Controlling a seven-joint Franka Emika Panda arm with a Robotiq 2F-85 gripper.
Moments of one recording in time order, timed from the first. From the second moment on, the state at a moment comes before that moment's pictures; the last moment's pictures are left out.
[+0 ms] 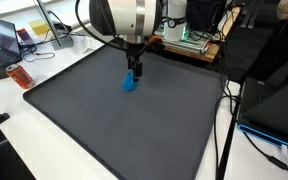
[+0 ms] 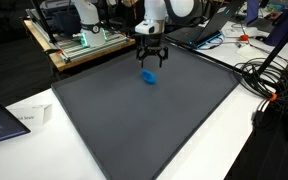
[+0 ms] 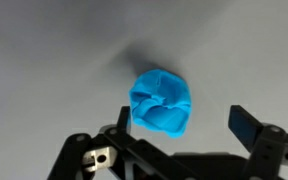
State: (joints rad) arm -0.22 0.73 0.57 -1.72 2.38 3.96 -1.75
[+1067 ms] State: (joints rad) arm -0.22 0.87 0.55 -1.61 2.40 4.01 -1.83
